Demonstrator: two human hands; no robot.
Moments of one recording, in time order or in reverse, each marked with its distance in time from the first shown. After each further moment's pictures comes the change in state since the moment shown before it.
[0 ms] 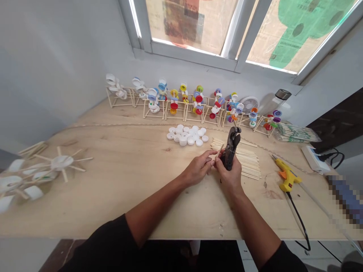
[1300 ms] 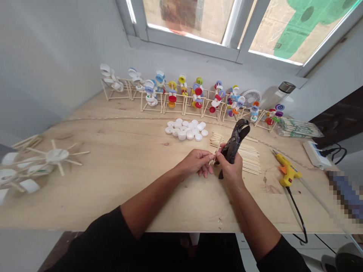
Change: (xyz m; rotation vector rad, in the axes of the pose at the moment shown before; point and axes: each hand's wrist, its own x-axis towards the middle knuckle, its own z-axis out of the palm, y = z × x) left_hand 0.002 0.005 -0.005 -0.321 -0.171 -0.345; right_hand 0.002 -0.005 0.000 0.190 -0.025 0.086
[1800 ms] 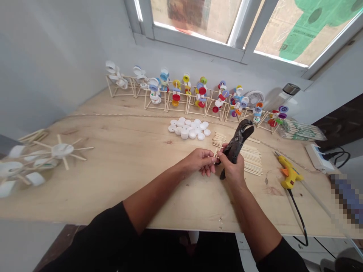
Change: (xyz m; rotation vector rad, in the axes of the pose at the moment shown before) left_hand -0.001 0.002 -0.004 -0.072 -0.051 -0.026; right_hand -0.001 -0.003 0.001 0.064 -0.006 0.057
